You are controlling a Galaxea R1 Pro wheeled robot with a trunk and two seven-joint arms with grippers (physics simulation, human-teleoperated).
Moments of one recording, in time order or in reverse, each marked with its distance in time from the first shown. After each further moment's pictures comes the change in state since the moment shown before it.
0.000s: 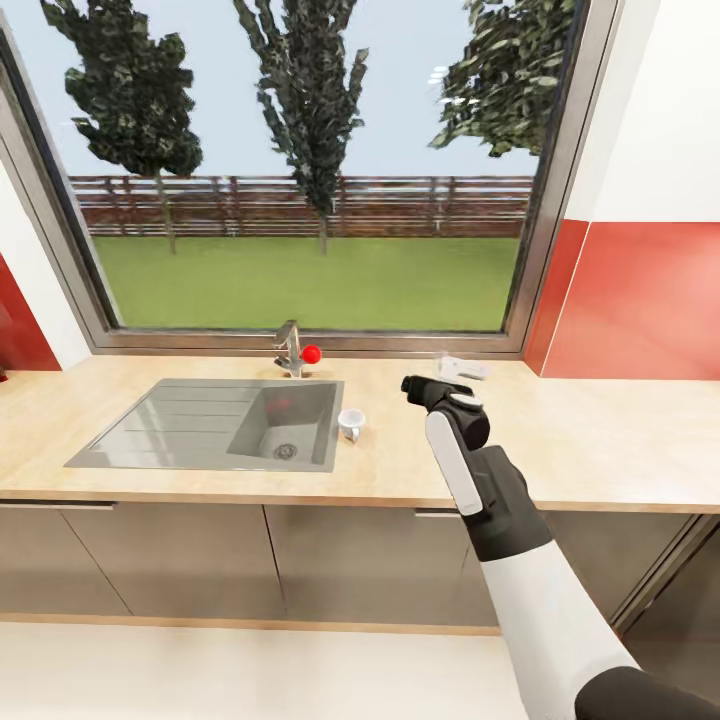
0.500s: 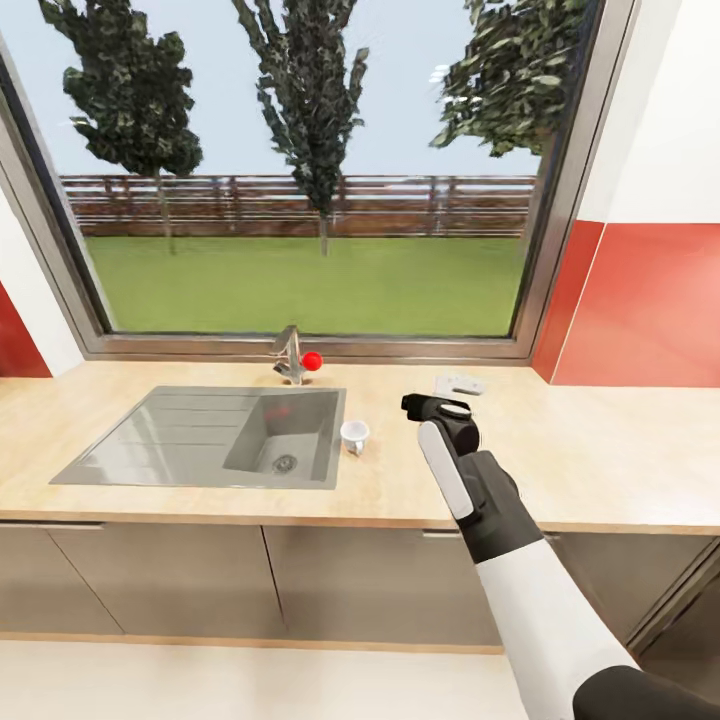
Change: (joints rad) left arm 0.000 -0.002 0.000 0.002 0.001 0.002 0.002; right arm 0.001 0.000 0.008 0.108 0.008 0.003 -0.029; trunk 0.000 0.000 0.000
